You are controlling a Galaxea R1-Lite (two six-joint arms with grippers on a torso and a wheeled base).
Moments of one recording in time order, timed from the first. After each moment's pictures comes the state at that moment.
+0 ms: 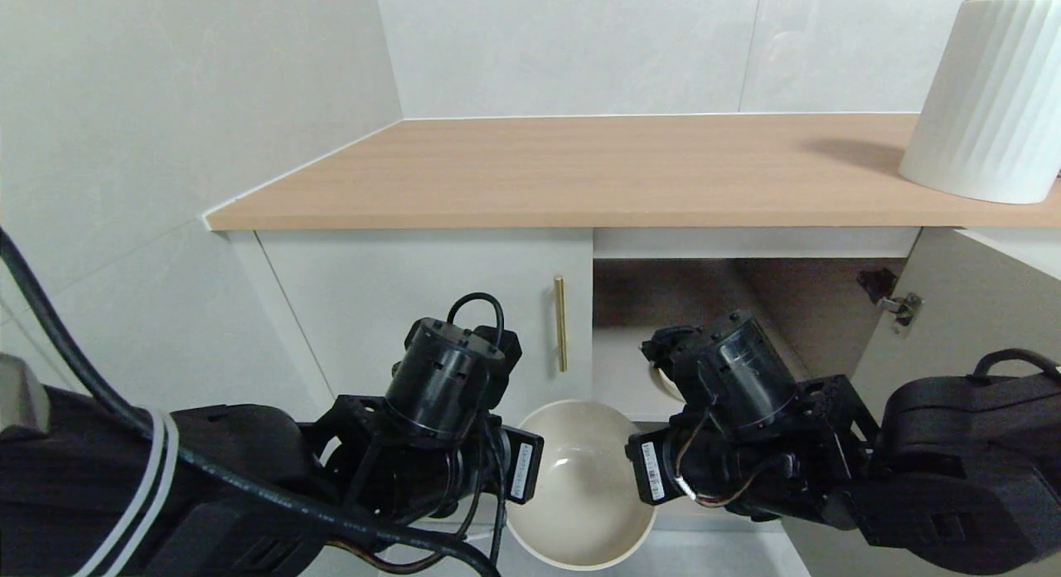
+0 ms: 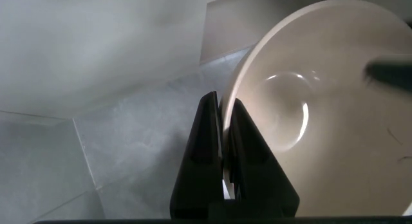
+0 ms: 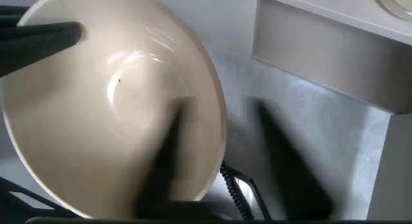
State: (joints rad) left arm -0.75 1.81 -0.83 -0.25 0.20 -0.30; right arm 0.85 1.83 -0.97 -0.14 -0.22 0.41
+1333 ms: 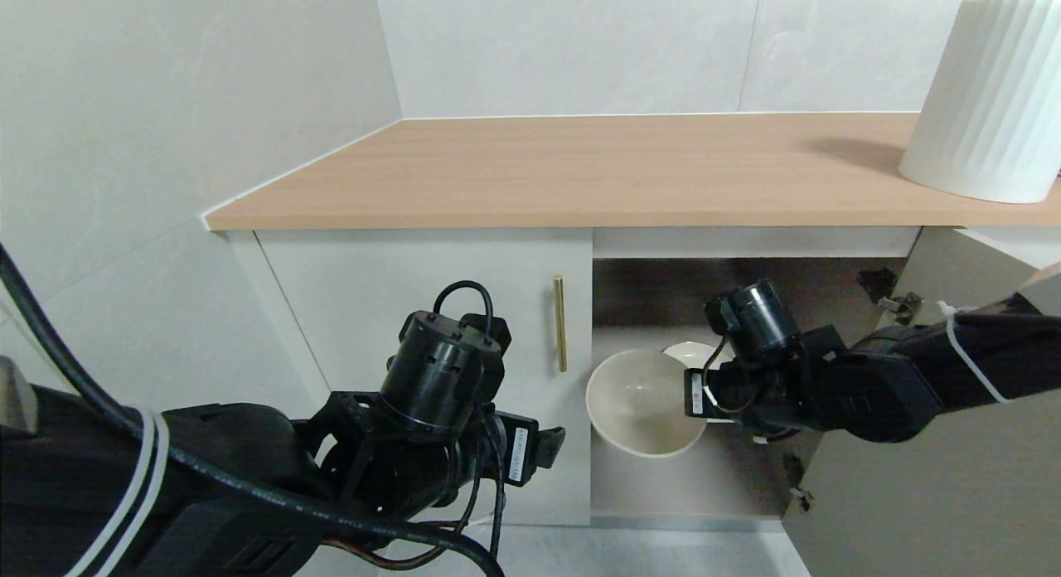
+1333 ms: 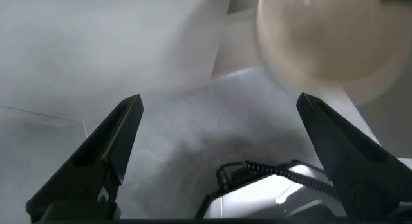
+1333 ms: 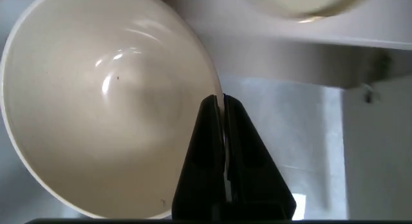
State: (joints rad) left arm -0.75 1.80 -0.83 -0.29 0.28 -0.32; right arm 0.54 1.99 -1.08 -0.13 -0.26 0.47
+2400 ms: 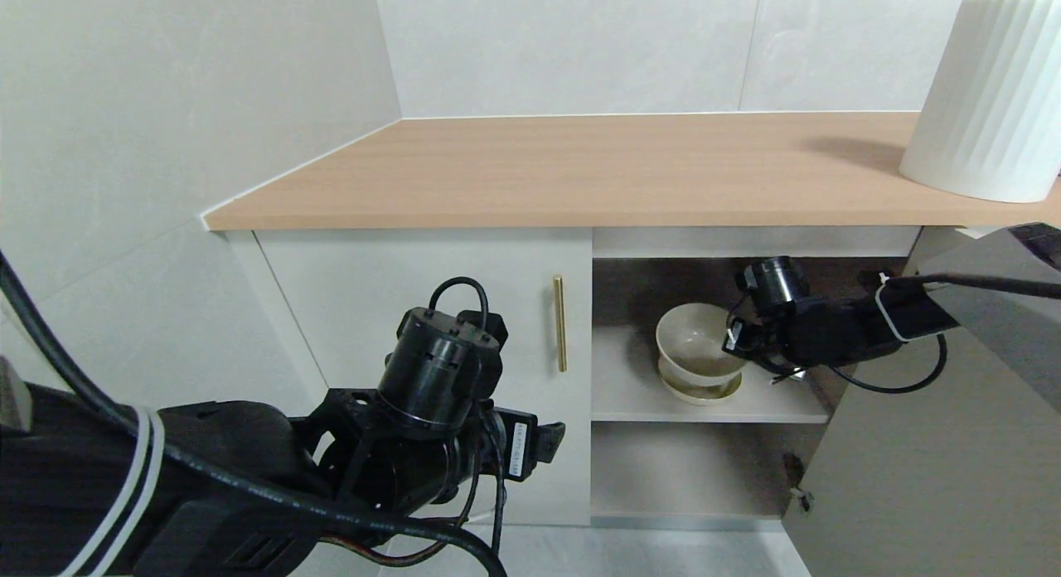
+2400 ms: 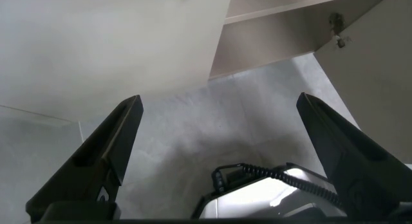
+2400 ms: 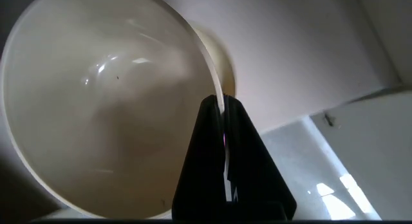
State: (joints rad) left arm -0.74 1.79 -0.84 -0.29 0.27 -0.35; right arm 0.27 2.28 -1.43 -0.10 -0.36 0.63
